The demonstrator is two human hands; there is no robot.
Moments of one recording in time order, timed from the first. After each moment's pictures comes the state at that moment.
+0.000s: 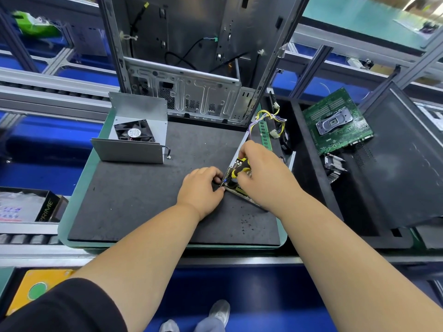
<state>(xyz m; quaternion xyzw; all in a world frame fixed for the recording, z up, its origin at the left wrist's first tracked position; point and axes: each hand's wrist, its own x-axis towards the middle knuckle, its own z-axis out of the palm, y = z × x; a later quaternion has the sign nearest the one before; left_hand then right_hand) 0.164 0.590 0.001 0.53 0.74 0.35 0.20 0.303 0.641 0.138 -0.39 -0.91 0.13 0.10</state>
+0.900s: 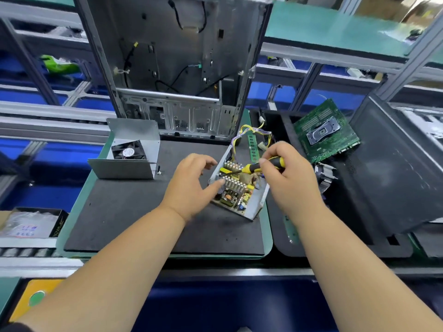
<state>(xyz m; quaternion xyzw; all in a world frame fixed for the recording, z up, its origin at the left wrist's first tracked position) 0.177 0.578 0.072 0.57 0.69 0.43 0.10 0.371 0.650 0.159 -0.41 -0.79 0.32 0.34</state>
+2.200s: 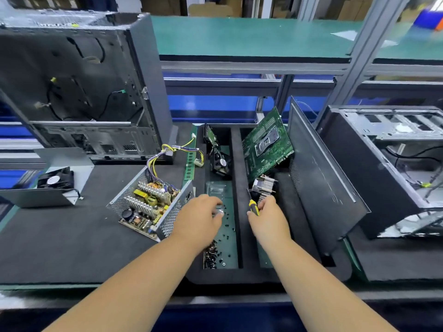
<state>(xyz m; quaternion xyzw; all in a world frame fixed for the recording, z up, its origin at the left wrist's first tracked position) 0.403 0.711 0.074 0.59 0.77 0.23 0.12 0.565 0.803 0.050 -0.62 -0.69 0.32 0.17</state>
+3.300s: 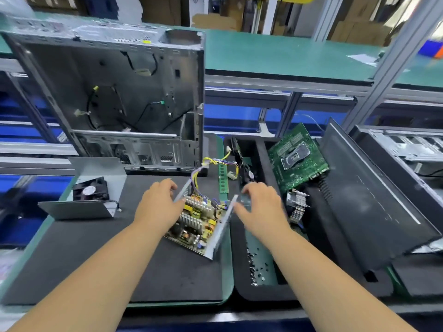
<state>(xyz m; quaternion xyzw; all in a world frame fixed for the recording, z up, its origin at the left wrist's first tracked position) 0.218 0.667 0.090 0.42 0.86 0.25 0.12 0.447 0.768 0.109 -0.46 -0.86 0.14 0.15</state>
